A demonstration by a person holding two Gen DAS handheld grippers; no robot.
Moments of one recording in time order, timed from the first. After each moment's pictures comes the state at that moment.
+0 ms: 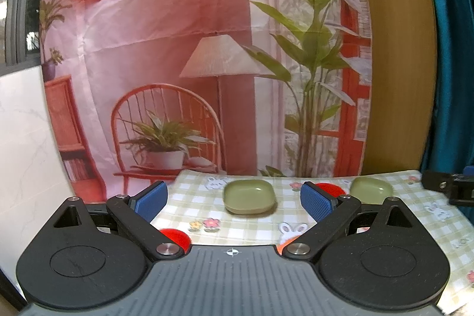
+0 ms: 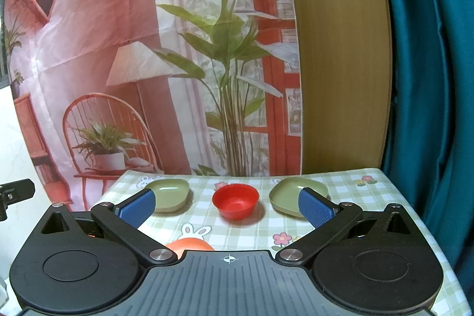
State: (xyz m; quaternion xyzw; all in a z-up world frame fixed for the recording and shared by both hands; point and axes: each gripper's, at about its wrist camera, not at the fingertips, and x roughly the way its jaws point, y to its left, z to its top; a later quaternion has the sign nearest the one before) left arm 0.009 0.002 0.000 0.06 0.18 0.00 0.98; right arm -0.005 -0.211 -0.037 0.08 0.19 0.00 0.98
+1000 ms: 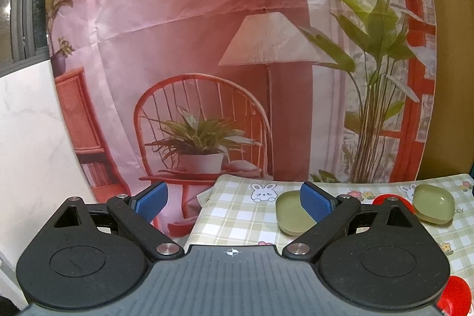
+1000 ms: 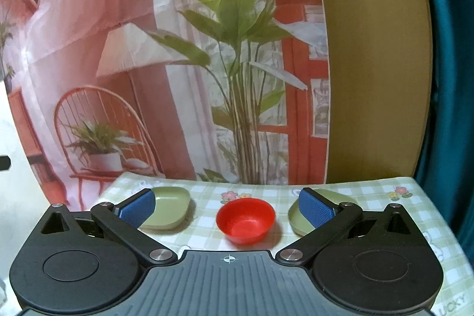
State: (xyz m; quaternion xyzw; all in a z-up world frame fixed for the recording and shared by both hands) left arm 0.132 0.062 -0.003 0.06 0.21 0.05 0.98; right arm 0.127 -0.220 -0.068 0.05 0.21 0.02 0.98
